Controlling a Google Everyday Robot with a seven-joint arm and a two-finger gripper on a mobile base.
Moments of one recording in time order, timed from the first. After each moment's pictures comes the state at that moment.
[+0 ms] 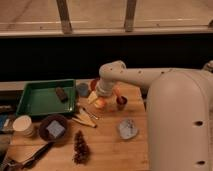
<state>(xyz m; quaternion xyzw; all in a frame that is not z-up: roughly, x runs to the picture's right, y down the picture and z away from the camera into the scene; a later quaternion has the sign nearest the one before) -0.035 0.058 0.862 -0.34 0.00 0.50 0.79</state>
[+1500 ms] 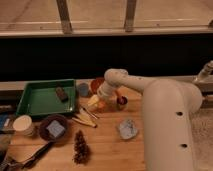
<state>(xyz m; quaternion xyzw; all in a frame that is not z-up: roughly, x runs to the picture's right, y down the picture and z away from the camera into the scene) -0.060 0.092 0.920 -0.40 -0.04 0.49 0.77</state>
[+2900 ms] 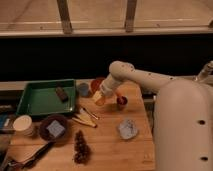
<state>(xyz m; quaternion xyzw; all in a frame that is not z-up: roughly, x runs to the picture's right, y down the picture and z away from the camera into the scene) -0.038 0.057 0.842 -0.42 -0.06 0.49 0.76</state>
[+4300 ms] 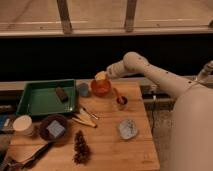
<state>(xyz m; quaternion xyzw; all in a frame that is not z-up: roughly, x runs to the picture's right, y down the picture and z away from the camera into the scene) -0.023 -0.065 0.848 -0.31 -0.21 0.59 0.72</state>
